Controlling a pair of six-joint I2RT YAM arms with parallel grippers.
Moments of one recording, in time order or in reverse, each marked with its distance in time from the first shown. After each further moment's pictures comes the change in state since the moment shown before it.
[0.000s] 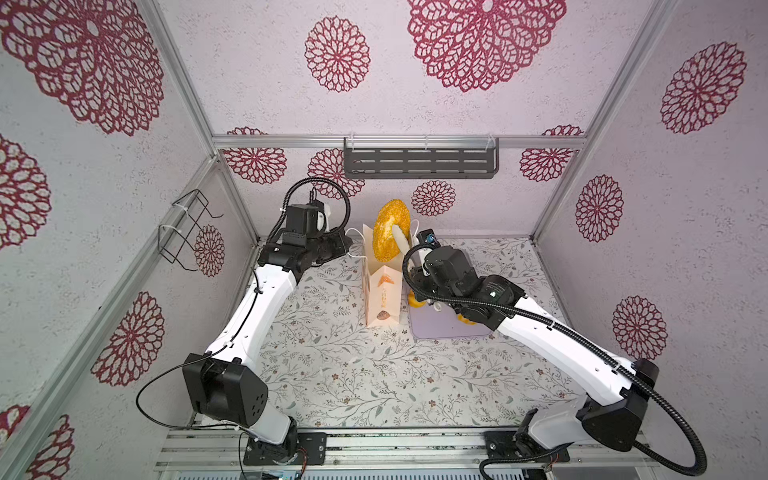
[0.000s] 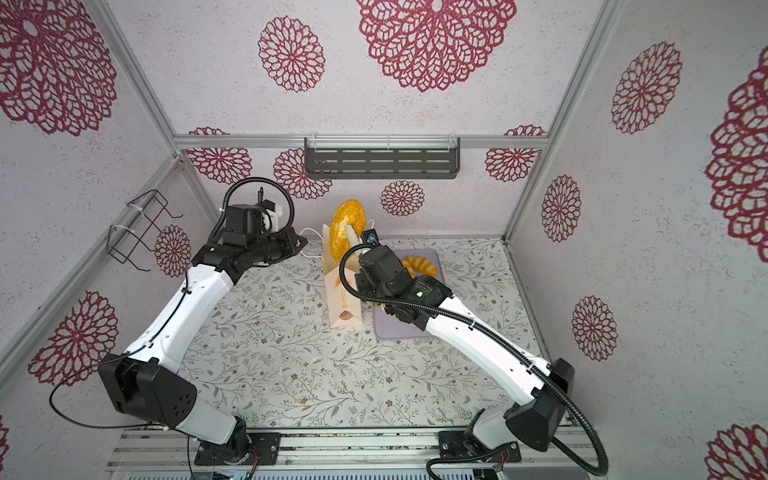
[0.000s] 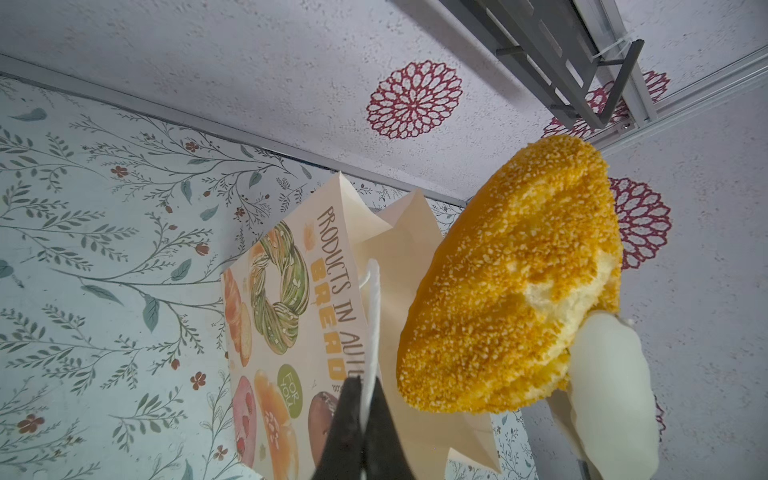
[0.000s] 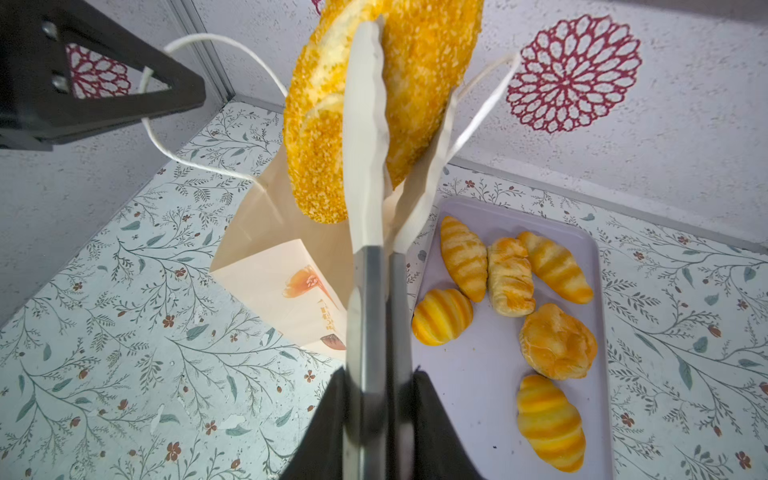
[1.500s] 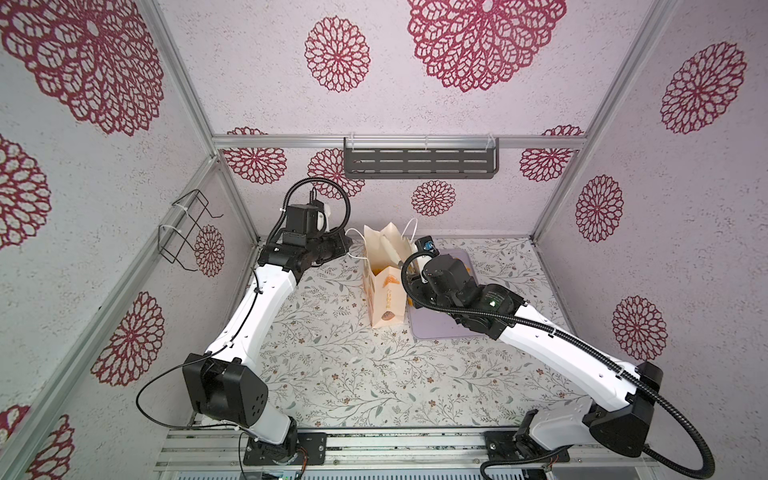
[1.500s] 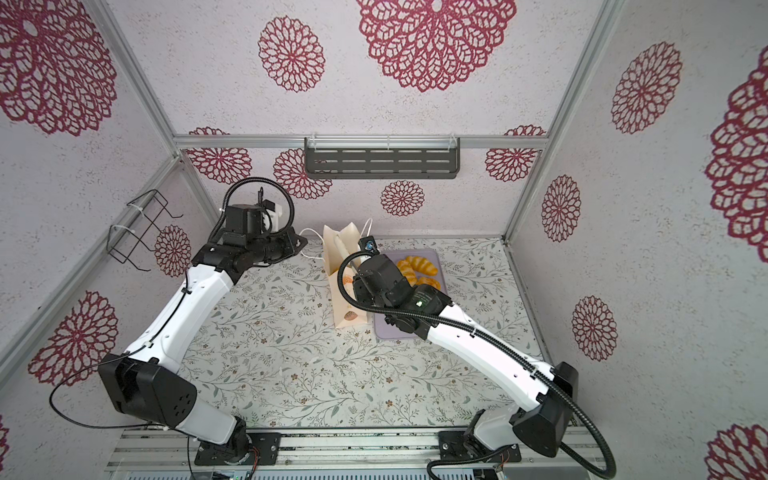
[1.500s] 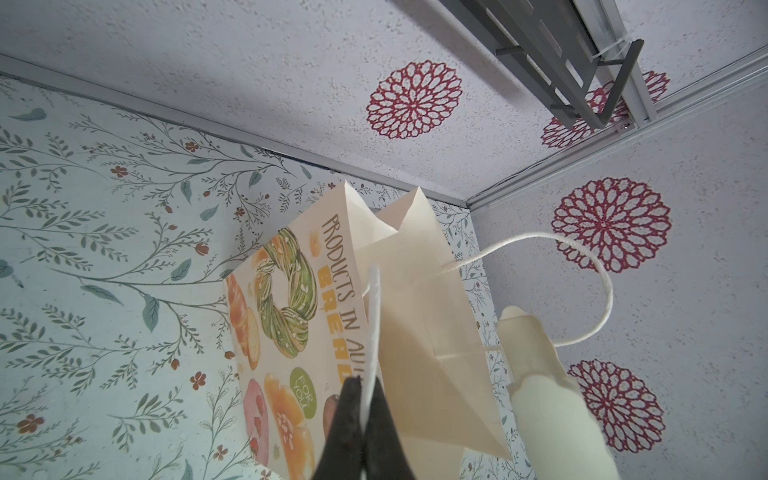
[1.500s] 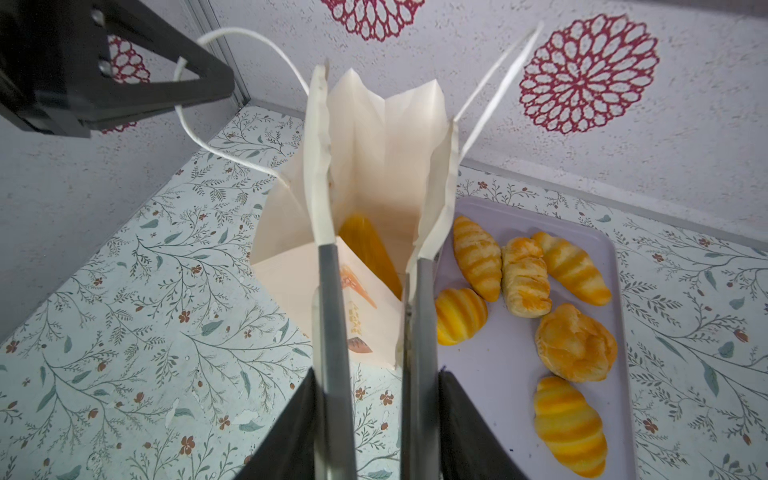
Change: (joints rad) left arm 0.000 0.000 0.000 0.000 0.000 0.000; right arm 0.039 -0.045 -0.073 0.075 0.012 0.020
